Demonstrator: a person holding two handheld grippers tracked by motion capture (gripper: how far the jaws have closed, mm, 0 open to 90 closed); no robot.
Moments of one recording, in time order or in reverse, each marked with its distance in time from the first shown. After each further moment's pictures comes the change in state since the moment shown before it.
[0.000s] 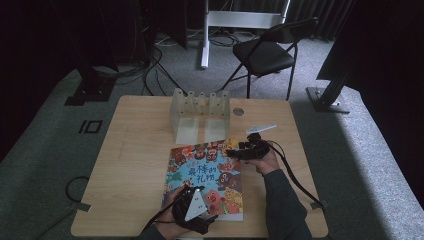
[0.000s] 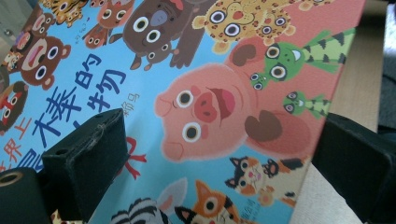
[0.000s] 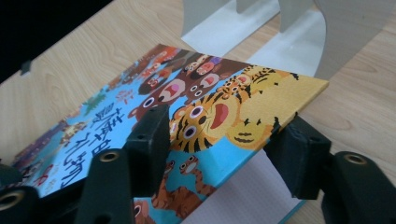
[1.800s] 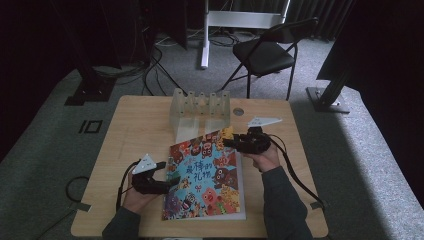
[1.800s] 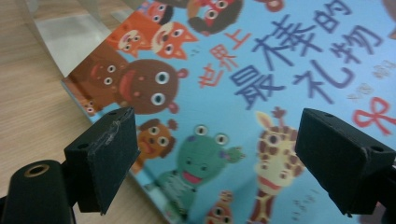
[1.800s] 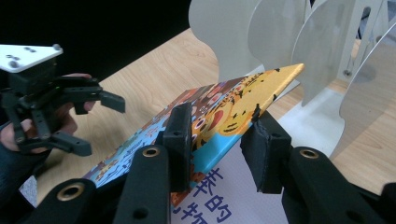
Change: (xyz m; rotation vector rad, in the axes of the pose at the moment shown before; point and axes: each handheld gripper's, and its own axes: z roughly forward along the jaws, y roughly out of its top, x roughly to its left) left arm 0.131 -0.050 -0.046 -0.068 0.035 -0.445; right arm 0.044 0.035 -0.033 -0.153 0.028 -0.079
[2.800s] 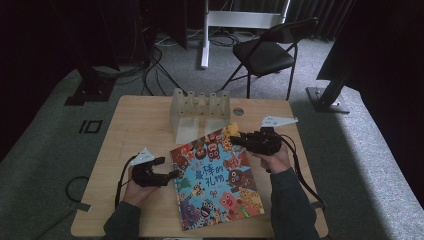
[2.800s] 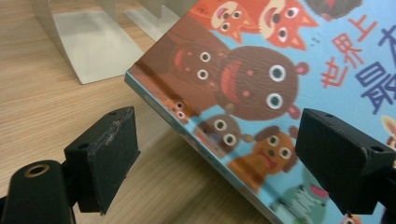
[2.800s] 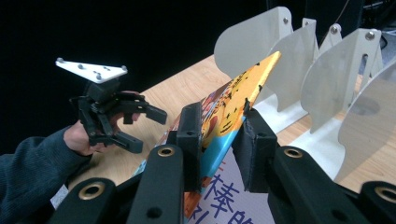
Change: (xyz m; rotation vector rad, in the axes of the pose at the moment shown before) left arm 0.022 0.002 0.011 -0.009 -0.022 -0.072; right arm 0.012 0.008 -0.037 -0.103 0.069 -0.035
